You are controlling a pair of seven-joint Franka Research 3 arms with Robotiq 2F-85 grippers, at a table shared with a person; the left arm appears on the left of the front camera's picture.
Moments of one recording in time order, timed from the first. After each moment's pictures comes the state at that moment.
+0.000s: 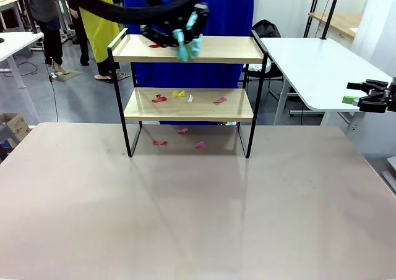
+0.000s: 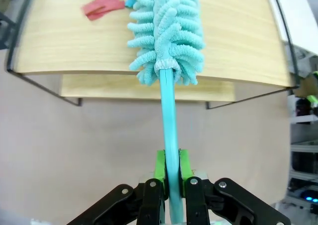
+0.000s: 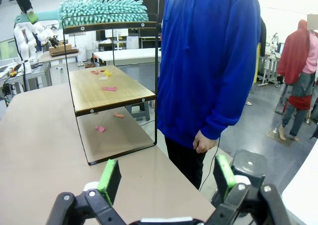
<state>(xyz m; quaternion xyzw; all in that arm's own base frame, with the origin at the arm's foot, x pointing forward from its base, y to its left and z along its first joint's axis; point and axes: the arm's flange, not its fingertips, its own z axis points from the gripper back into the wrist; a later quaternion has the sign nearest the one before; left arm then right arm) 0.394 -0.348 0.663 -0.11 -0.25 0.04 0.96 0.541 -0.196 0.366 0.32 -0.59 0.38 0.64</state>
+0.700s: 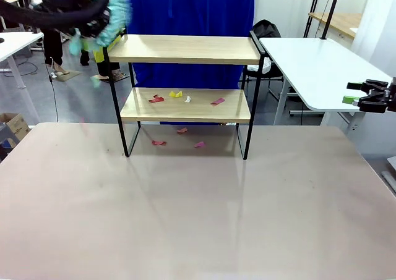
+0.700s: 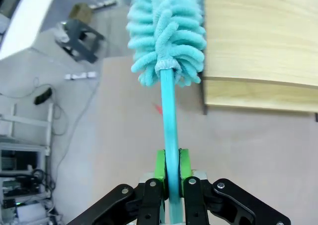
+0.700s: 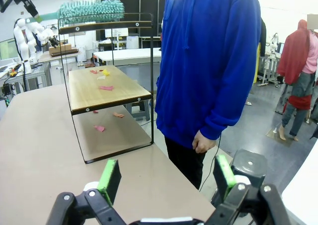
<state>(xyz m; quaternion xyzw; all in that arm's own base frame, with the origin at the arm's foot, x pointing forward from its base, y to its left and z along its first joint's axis) 0.374 -0.207 0.679 0.11 -0.29 0.03 0.95 0.541 -0.196 0.366 0.32 -0.59 0.38 0.64</state>
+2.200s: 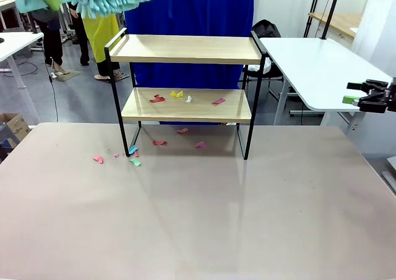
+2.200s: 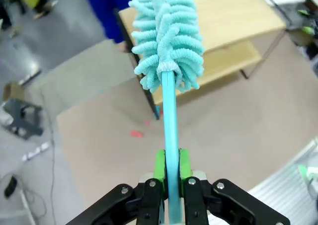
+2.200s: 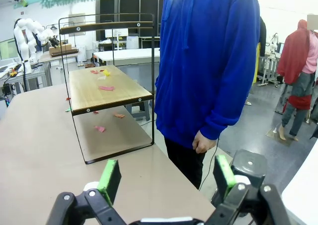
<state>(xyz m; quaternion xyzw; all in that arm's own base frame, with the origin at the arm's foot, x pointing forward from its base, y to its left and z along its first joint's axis) 0.298 -0.126 0.743 -0.08 -0.34 -0.21 0.91 0.541 -0.196 0.366 0.32 -0.59 0.38 0.64</state>
